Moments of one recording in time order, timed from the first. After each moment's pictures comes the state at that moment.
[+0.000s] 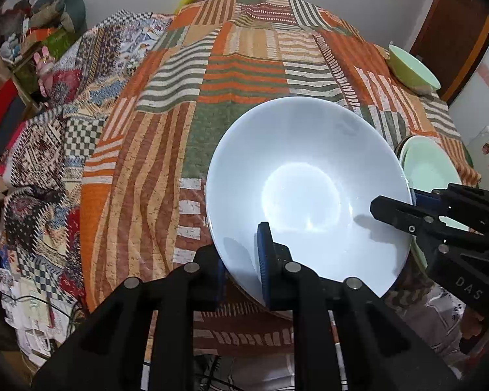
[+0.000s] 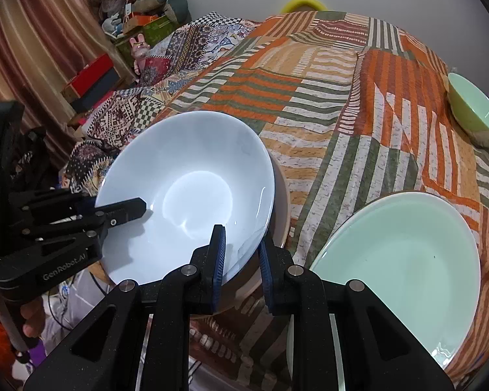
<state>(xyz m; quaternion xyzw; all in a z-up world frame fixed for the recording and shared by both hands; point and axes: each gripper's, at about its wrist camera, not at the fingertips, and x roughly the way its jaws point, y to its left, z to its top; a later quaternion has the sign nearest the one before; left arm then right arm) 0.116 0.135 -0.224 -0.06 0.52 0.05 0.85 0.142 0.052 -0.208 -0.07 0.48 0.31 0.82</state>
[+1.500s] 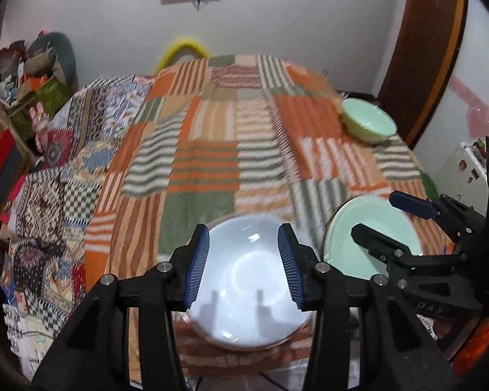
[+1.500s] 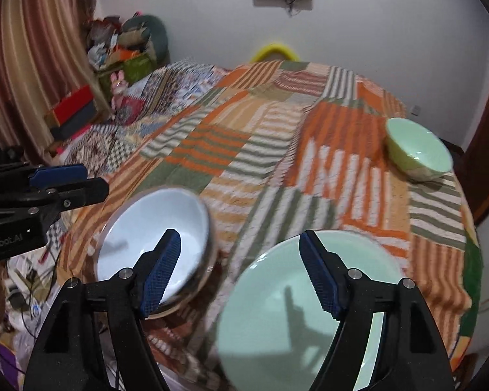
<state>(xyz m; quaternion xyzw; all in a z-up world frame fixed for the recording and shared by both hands) 0.128 0.085 -0.132 -0.04 0.42 0.01 0.91 0.140 -0.003 -0.155 -0.07 0.38 0.25 0.89</state>
